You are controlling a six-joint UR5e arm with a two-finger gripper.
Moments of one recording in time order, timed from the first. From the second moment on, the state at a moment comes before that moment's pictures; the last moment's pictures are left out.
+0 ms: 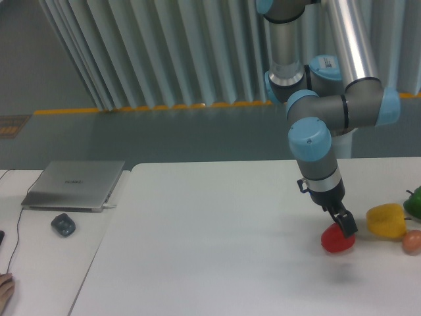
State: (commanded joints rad) arm 2.25 -1.93 -1.60 -1.21 1.81 1.19
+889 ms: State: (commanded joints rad) arm 2.23 -2.02 -1.58 -1.18 1.86 1.17
